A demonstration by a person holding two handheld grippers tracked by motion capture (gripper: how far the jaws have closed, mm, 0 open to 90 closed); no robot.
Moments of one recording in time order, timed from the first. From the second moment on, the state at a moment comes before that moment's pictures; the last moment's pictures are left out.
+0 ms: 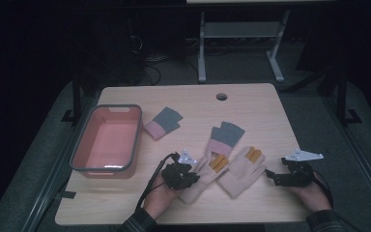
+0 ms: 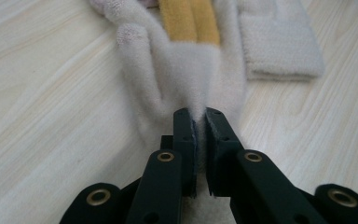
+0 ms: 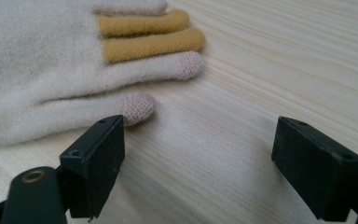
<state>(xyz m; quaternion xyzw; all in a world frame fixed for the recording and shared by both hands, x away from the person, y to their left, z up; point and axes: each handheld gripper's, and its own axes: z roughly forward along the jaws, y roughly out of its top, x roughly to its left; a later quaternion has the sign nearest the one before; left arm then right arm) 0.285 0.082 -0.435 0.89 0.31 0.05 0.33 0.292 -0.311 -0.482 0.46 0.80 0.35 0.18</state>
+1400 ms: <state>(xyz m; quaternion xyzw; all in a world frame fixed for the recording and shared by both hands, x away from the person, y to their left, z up) 0.264 0.193 -0.457 0.89 0.26 0.08 0.36 0.287 -0.302 -0.461 0.46 0.79 0.37 0.16</state>
